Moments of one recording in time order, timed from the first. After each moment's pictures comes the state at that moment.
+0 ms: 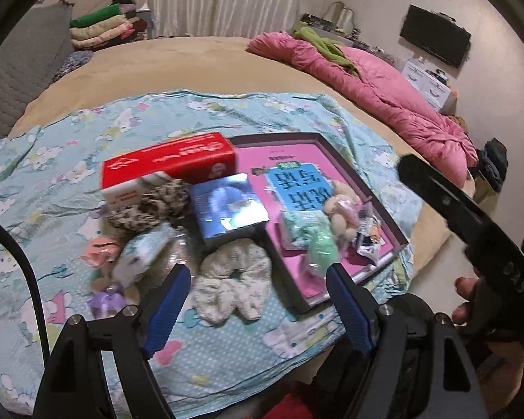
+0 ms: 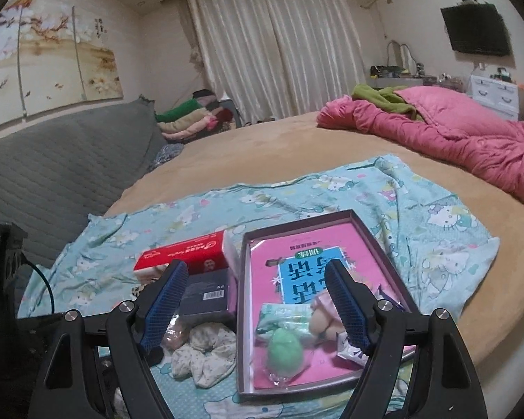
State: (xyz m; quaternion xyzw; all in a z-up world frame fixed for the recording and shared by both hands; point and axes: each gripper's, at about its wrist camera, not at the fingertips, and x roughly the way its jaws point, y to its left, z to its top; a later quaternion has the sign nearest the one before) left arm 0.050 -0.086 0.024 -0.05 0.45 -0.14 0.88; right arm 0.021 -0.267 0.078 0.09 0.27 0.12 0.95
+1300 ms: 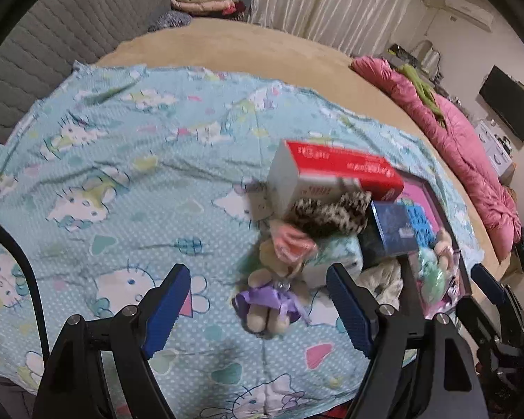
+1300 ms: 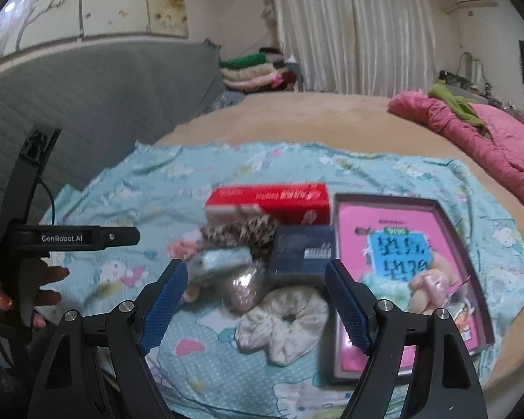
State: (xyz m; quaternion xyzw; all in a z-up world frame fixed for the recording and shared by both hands) left arm 0.058 0.082 -0.021 -0.15 0.47 0.00 0.87; right arm 0.017 -0.143 0.034 -0.02 0.34 0.23 0.91
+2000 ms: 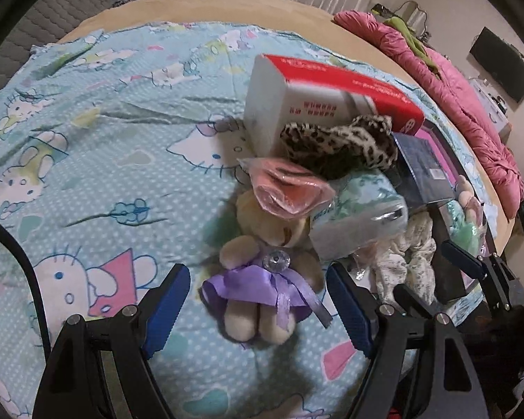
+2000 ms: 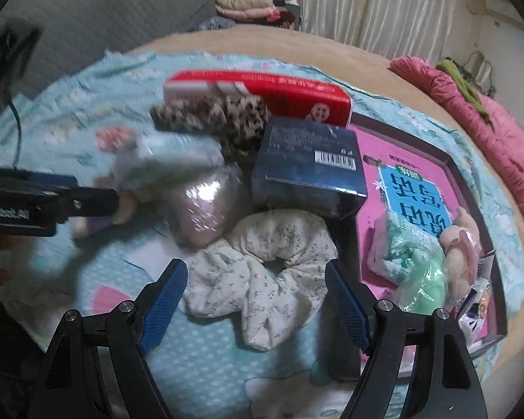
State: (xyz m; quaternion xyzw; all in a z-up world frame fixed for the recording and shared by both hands) left arm 0.089 0.048 -0.099 -0.12 0.52 -0.05 0.84; right arm 0.053 -0.108 -0.072 -0.15 0.44 0.17 0.87
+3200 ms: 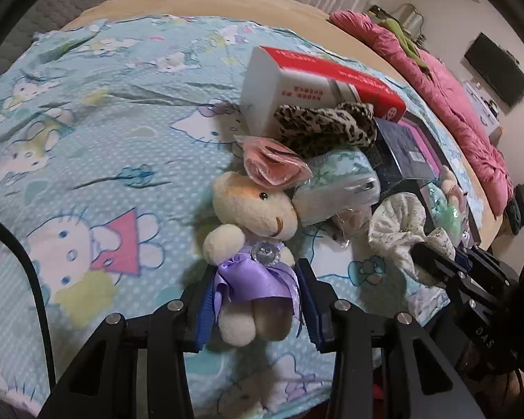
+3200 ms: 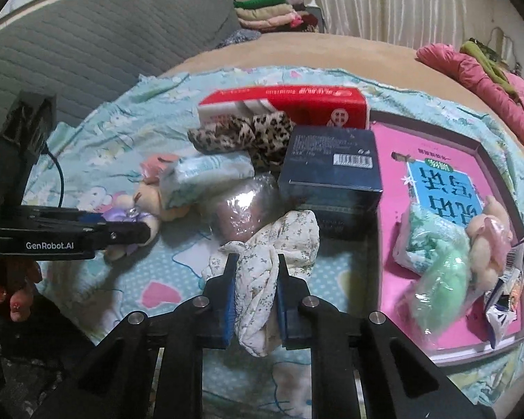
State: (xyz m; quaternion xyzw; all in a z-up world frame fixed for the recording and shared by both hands) left arm 0.057 0.056 -0.089 -0.14 0.52 -0.07 0.84; right arm 0.041 -0.138 -0.043 -0.04 0.42 0.26 0.87
